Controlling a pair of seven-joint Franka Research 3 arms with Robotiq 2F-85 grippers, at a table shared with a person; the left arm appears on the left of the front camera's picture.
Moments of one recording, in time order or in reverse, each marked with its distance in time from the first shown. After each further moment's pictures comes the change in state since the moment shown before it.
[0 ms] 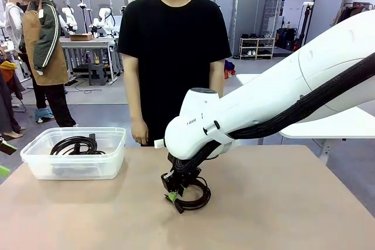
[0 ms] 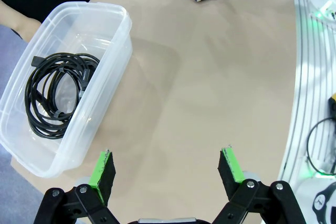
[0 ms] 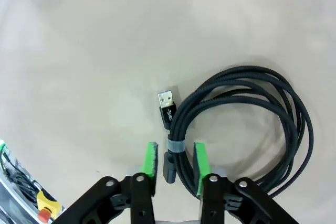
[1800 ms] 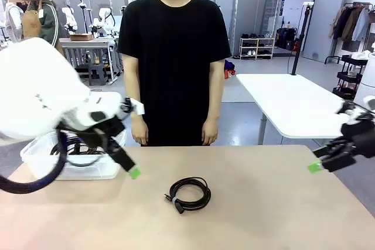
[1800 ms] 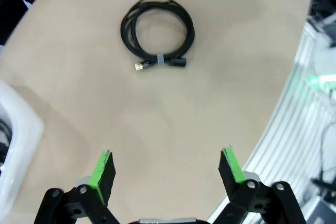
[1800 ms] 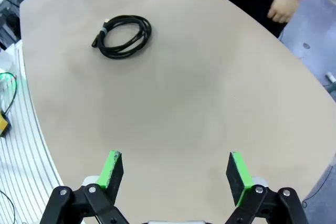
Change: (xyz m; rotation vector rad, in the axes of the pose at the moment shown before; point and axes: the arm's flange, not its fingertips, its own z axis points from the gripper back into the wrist) left arm 0.258 -0.117 -0.181 -0.021 0.240 0.288; right arm -0.314 -0.271 0.194 0.042 -0.624 0.304
